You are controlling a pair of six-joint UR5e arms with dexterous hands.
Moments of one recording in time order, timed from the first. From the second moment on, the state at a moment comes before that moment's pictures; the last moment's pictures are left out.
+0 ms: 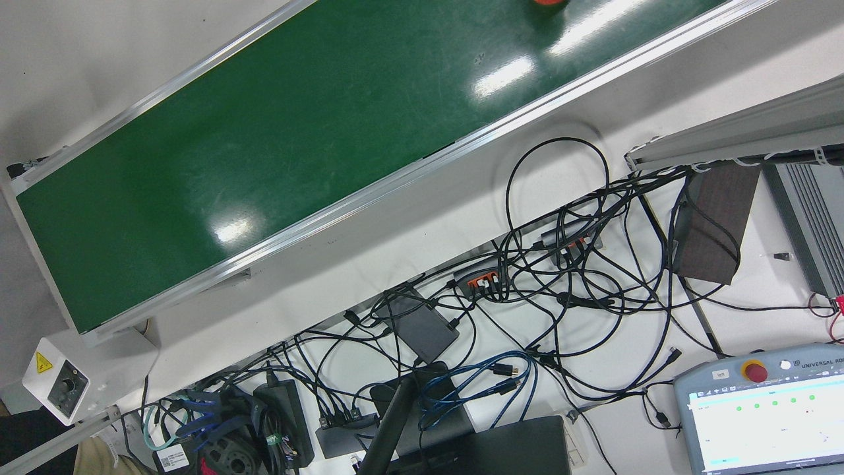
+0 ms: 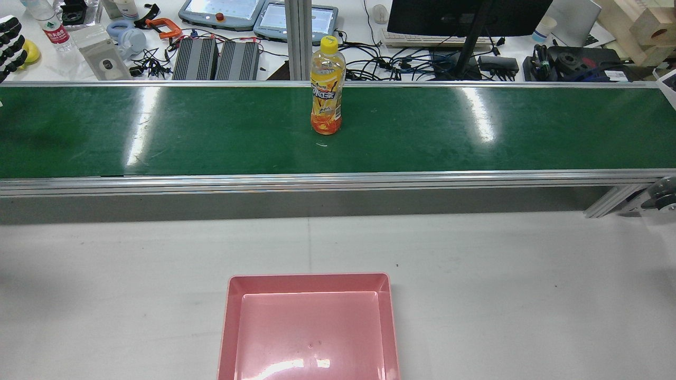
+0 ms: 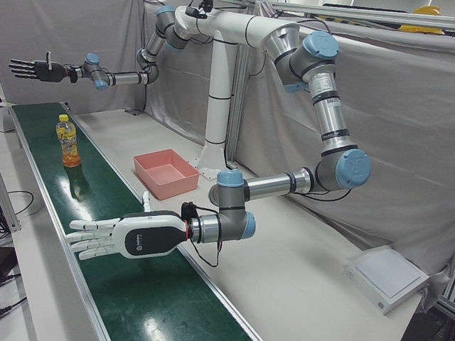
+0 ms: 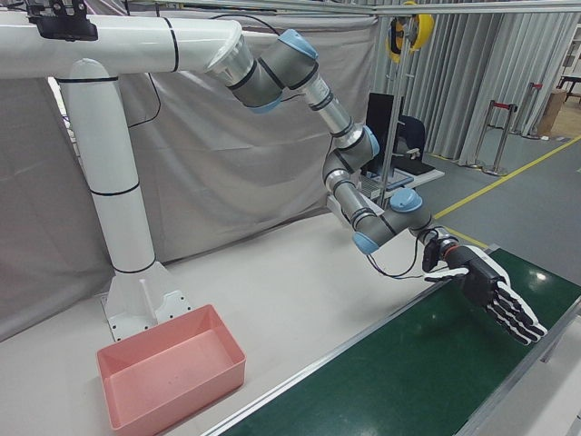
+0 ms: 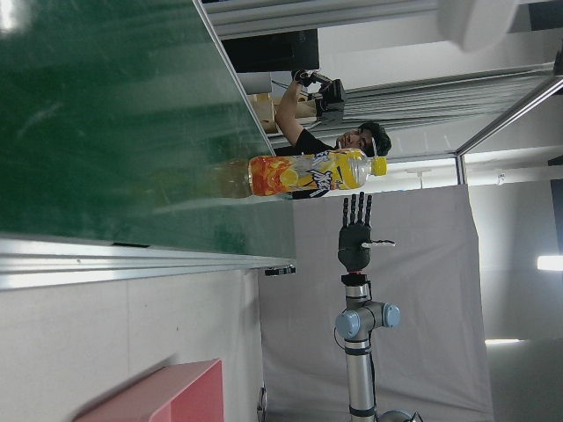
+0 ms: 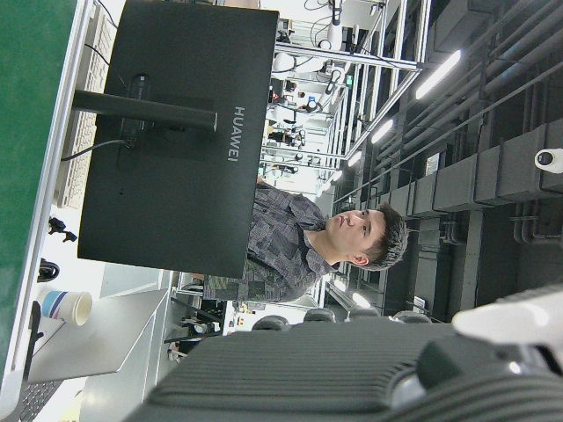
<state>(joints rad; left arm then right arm) -1.22 -1.77 -1.58 -0.12 1.50 0.18 1.53 -1.55 1.61 -3.11 -1.57 -0.10</state>
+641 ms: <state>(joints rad) -1.21 -1.78 -1.58 -0.12 1.50 0.18 1.53 -1.55 1.61 -3.11 -1.57 -0.11</state>
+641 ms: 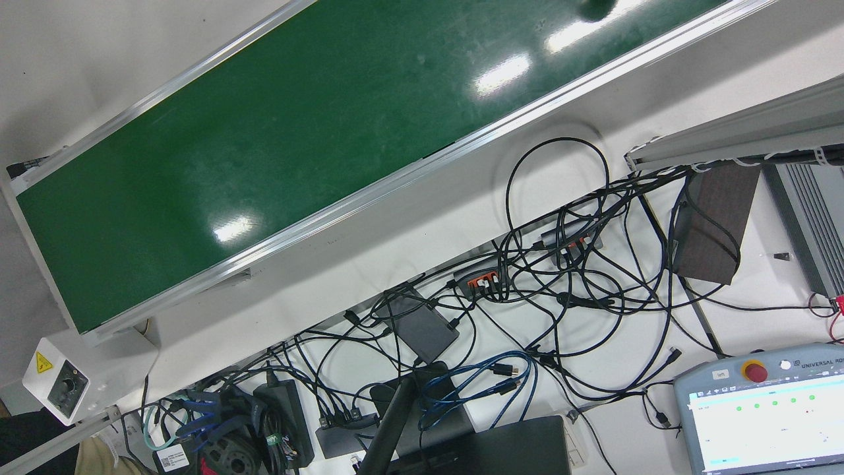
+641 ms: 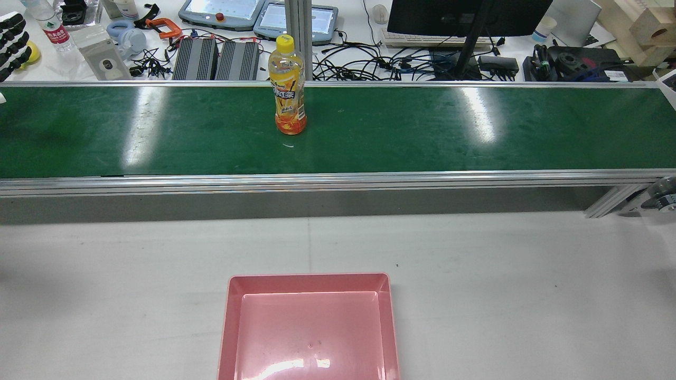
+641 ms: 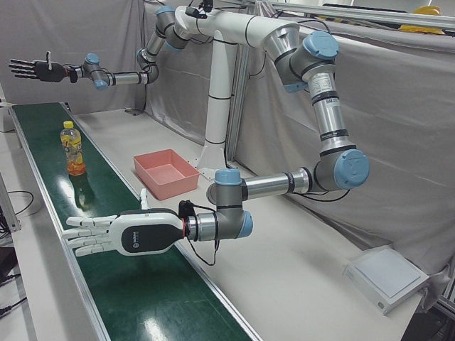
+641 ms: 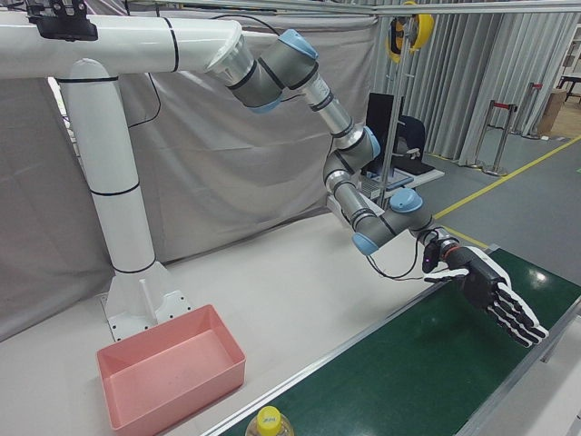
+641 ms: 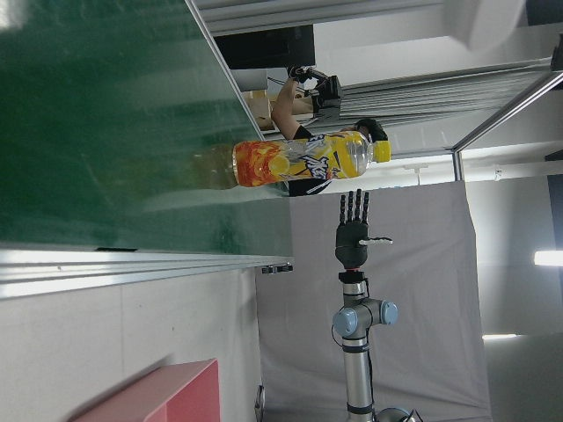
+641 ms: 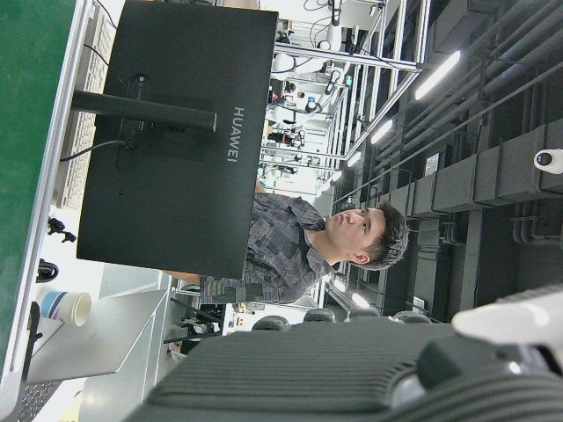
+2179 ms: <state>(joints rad) -1.09 -1.91 -1.58 -0.05 1.50 0.25 1.53 -1.55 1.61 -3.11 -1.57 -0.10</state>
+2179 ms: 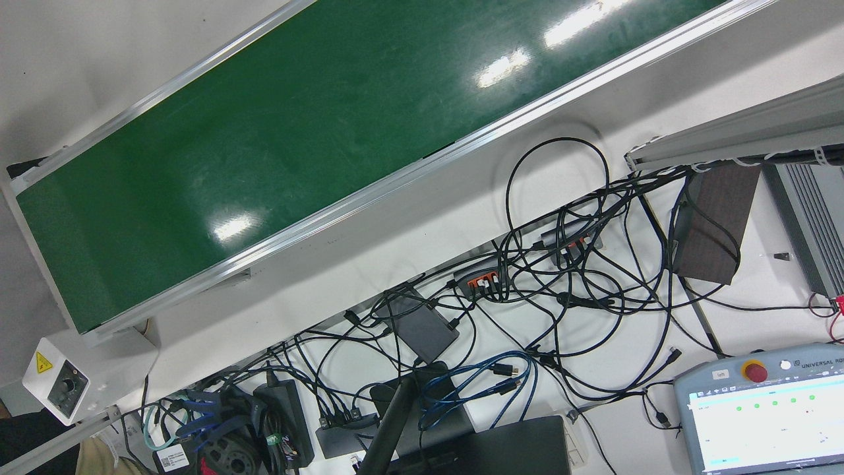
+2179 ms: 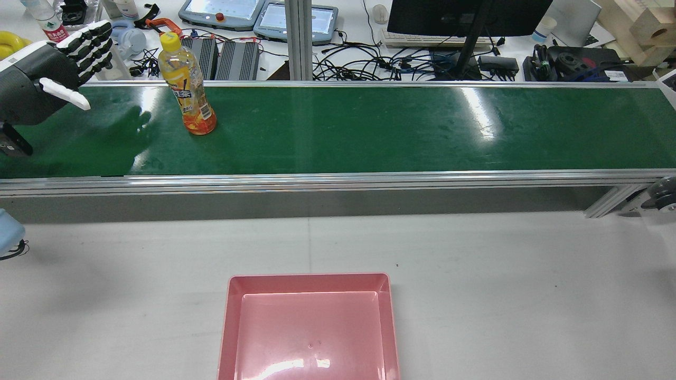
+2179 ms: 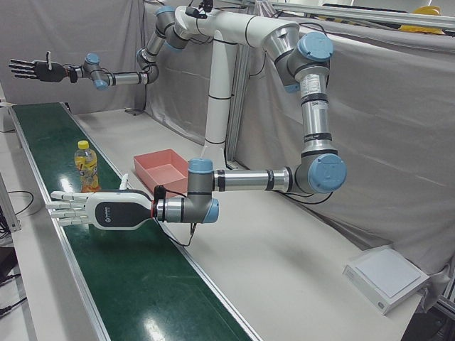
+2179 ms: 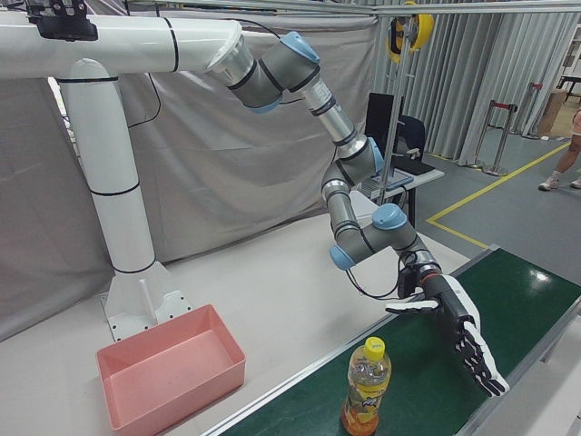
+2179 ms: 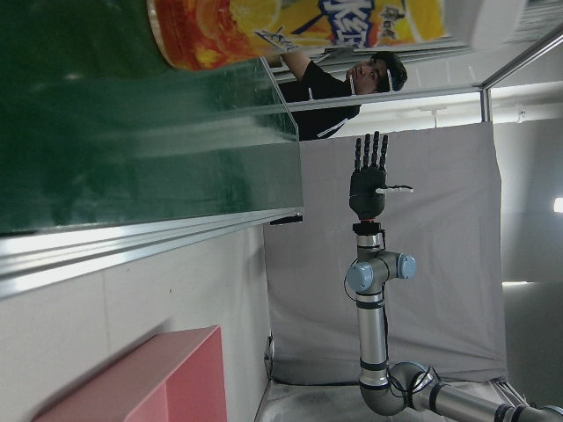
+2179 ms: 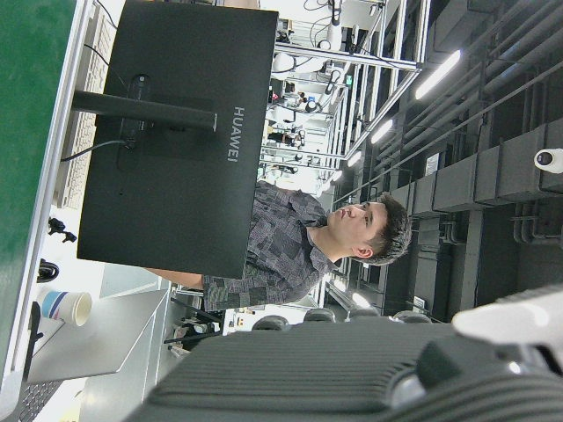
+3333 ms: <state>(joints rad) -1.06 -1.94 -1.57 -0.10 1.49 0.21 1.53 -1.55 1.61 -3.11 -1.57 -0.10</state>
